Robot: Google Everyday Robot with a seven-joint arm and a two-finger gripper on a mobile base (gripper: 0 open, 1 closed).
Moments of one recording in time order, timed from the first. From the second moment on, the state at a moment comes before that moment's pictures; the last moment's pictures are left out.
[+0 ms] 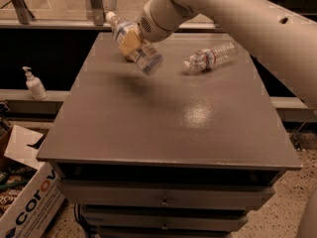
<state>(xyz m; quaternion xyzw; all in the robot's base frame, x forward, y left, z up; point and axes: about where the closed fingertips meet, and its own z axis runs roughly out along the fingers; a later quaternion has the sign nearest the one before) 0.690 0.054 0.925 -0.36 0.86 0.16 0.34</state>
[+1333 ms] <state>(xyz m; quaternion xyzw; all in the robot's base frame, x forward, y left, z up) 0.677 0.049 0.929 -0.34 0.80 0.27 0.40</state>
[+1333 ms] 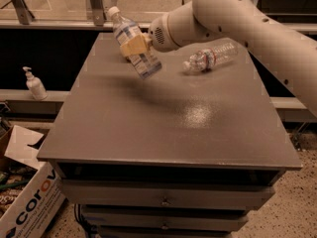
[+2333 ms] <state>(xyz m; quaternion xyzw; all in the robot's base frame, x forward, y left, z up) 0.681 0.030 0.934 -0.29 0.71 0.38 0.51</state>
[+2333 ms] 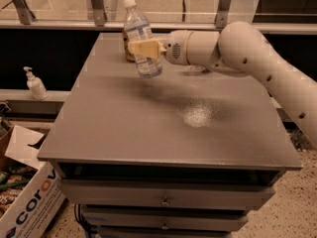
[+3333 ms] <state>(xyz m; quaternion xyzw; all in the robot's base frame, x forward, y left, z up) 0.668 0.029 0.942 -0.32 0.64 0.40 0.57</state>
